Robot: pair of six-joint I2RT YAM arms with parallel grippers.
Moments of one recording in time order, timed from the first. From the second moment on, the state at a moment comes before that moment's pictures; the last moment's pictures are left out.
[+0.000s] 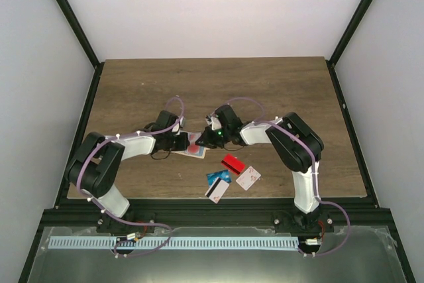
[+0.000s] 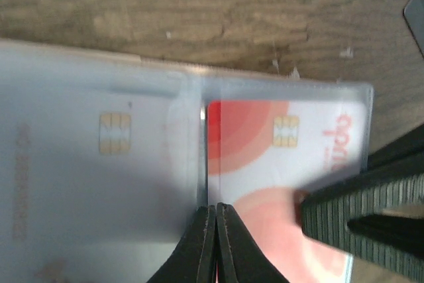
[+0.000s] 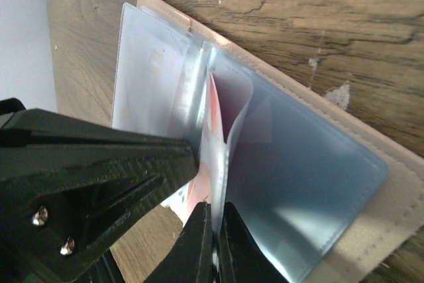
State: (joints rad) left arm -0.46 1.64 0.72 -0.07 0.28 -0.46; right arm 0.68 2.00 1.05 0.13 -0.63 0.80
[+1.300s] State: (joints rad) left arm -0.43 1.58 0.69 -0.11 0.09 -0.55; right arm 0.64 1.95 1.22 -0.34 -0.52 0.58
